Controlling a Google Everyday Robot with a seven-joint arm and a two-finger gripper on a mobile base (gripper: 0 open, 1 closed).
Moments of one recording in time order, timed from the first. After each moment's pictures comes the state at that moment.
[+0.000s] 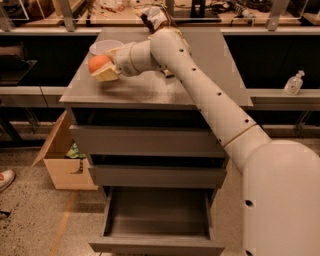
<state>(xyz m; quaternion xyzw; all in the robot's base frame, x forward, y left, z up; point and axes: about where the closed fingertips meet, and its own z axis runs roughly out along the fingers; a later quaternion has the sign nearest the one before) 0.774 0.180 0.887 -0.55 0.61 0.23 0.52</state>
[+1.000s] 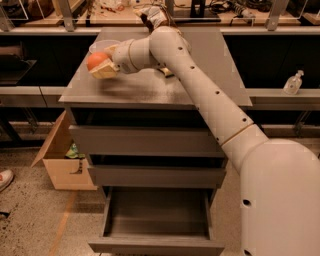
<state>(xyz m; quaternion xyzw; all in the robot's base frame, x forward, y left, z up) 0.780 0.181 0.895 -0.55 0.61 0.23 0.53</state>
